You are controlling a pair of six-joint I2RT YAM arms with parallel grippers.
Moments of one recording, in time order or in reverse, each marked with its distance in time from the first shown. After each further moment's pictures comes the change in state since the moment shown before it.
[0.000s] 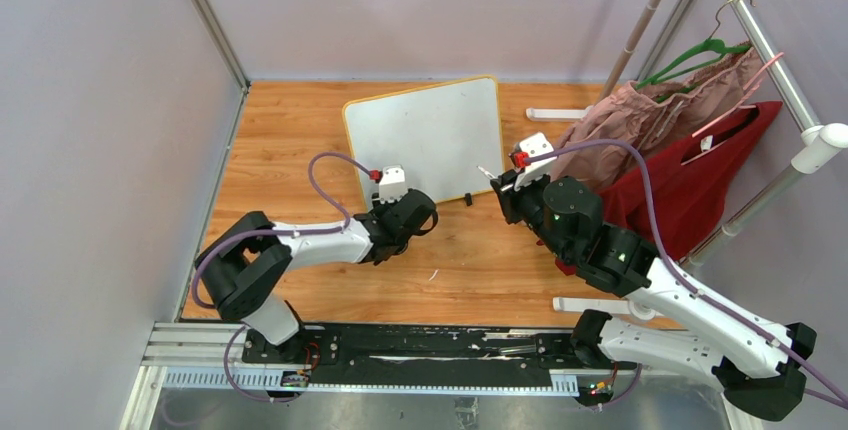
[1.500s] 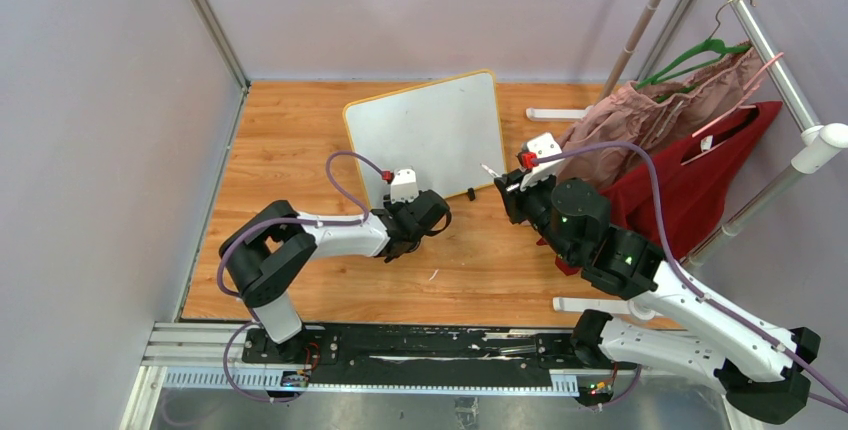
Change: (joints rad) left arm -0.021 0.094 0.087 -0.071 0.021 -0.064; right arm 0.000 -0.027 0.000 0.000 0.010 -0.001
